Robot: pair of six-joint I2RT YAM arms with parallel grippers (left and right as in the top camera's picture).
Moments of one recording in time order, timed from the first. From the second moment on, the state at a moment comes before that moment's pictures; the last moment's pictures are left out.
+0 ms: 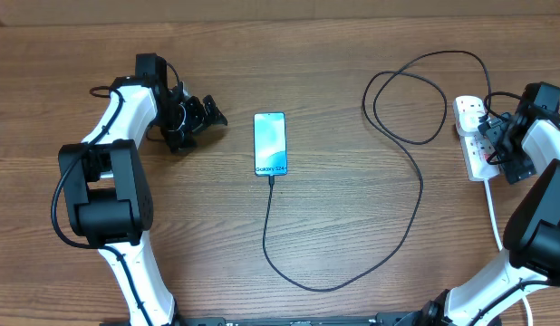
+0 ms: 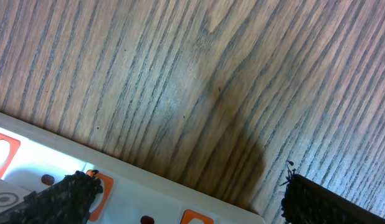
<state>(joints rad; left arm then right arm) 0.06 2.18 1.59 -0.85 0.47 -0.40 -0.44 1.97 1.30 -0.60 0.16 0.72</state>
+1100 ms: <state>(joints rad) 0.06 2.18 1.59 -0.85 0.47 -0.40 -0.44 1.98 1.45 -0.96 0.02 0.58</state>
